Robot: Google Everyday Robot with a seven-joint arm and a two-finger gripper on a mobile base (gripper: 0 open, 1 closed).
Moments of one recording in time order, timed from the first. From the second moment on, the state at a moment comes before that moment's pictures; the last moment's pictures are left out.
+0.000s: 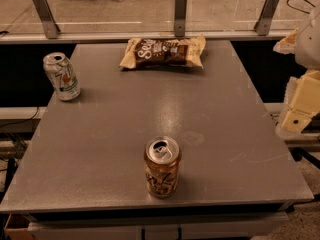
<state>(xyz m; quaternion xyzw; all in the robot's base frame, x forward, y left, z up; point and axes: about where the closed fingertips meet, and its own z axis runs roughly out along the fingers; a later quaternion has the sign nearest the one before) 0.438 -0.217 0.976 -0.60 0.78 -0.03 0.16</state>
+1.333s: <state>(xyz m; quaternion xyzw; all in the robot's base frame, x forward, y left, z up) 0.421 -0.117 0.881 -0.65 0.70 0.18 0.23</state>
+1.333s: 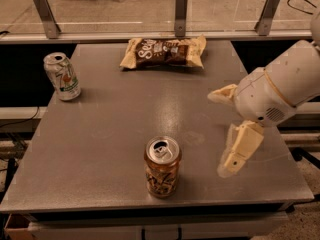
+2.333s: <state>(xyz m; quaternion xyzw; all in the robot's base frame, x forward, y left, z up) 0.378 -0.018 0.882 -0.64 0.59 0.37 0.33</state>
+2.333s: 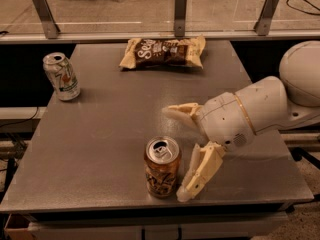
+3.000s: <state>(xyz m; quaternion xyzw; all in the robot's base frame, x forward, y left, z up) 0.357 0.011 0.868 -0.64 0.56 0.40 0.36</state>
